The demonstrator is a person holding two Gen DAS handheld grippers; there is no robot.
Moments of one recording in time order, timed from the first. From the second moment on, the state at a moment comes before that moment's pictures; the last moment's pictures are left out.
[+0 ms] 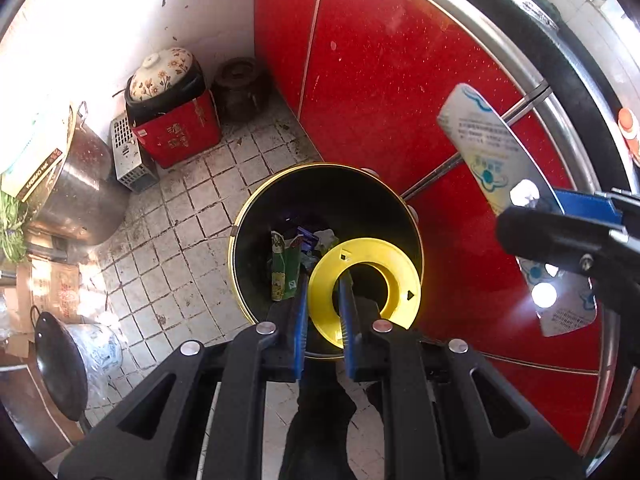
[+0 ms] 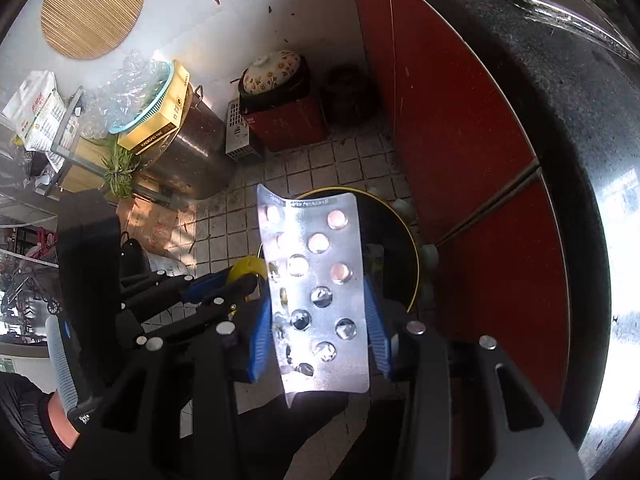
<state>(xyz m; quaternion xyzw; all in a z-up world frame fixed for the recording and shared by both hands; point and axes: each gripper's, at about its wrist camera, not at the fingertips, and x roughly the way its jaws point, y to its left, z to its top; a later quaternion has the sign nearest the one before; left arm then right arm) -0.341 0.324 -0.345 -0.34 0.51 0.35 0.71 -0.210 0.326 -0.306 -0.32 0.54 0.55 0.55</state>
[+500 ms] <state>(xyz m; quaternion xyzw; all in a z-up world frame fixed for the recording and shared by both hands) -0.351 0.331 -0.354 -0.37 0.50 0.34 0.71 -0.197 0.326 -0.304 -0.31 0.55 0.56 0.54</state>
